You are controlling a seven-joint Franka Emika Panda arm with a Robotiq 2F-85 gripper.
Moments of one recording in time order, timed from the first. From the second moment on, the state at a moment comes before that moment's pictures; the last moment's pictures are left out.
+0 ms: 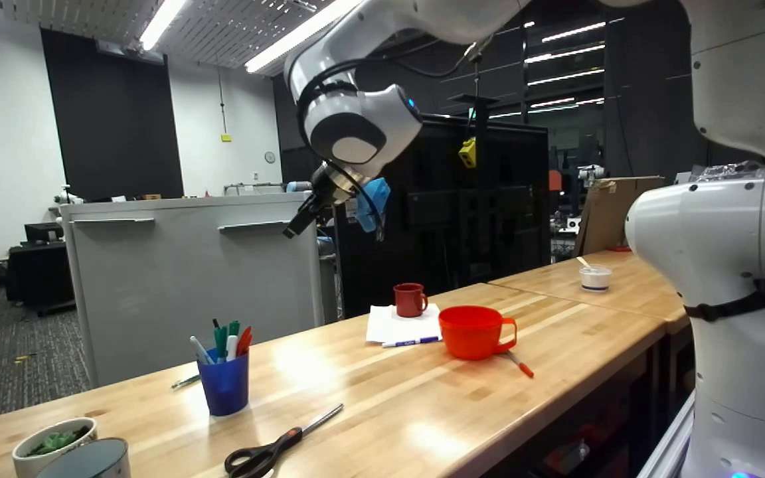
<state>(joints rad) 1.55 0.23 -1.06 -1.98 2.04 3.28 -2.36</state>
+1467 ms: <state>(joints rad) 1.34 0.13 -0.93 -2.30 2.46 3.45 -2.61</state>
